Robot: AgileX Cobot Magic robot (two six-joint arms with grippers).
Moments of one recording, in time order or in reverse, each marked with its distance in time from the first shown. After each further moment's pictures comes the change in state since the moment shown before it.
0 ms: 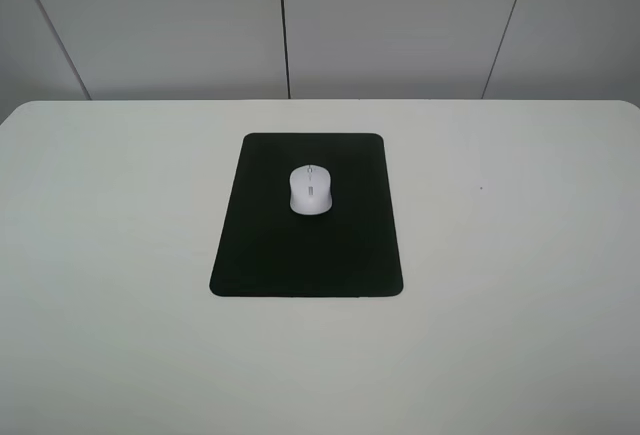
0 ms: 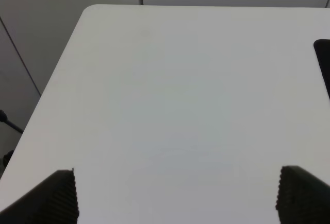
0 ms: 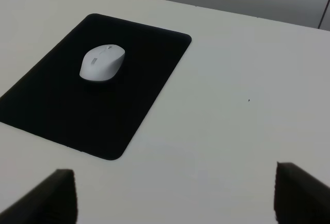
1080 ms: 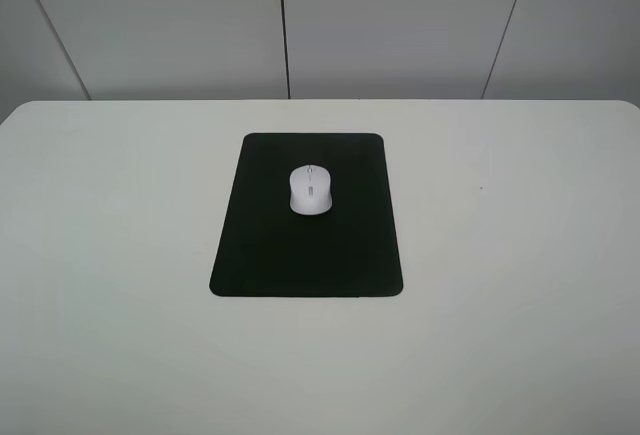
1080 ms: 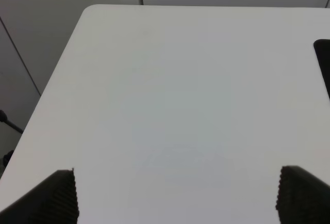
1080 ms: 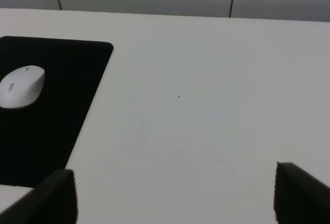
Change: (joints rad) left arm 0.000 0.000 0.000 0.000 0.000 0.000; right arm -0.273 0.000 0.000 0.000 -0.005 0.000
